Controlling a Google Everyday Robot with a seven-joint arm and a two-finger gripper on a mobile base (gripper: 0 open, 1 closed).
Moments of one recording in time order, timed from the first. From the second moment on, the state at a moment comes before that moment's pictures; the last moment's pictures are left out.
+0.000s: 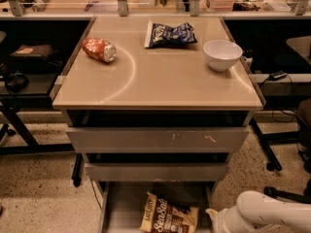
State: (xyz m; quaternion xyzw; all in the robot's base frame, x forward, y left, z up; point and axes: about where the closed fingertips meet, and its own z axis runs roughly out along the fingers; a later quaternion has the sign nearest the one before) arm 0.326 -0.181 0.370 -0.57 0.79 0.22 0.12
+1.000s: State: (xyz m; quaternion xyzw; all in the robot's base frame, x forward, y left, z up) arm 0.384 -0.167 0.276 -0.56 0.76 0.22 0.26
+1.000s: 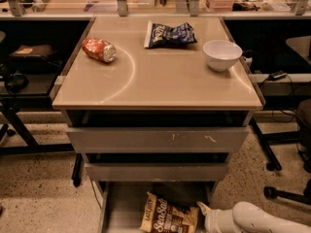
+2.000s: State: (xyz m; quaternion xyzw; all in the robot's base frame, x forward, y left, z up) arm 0.432 -0.154 0.234 -0.55 0.74 0.22 0.32
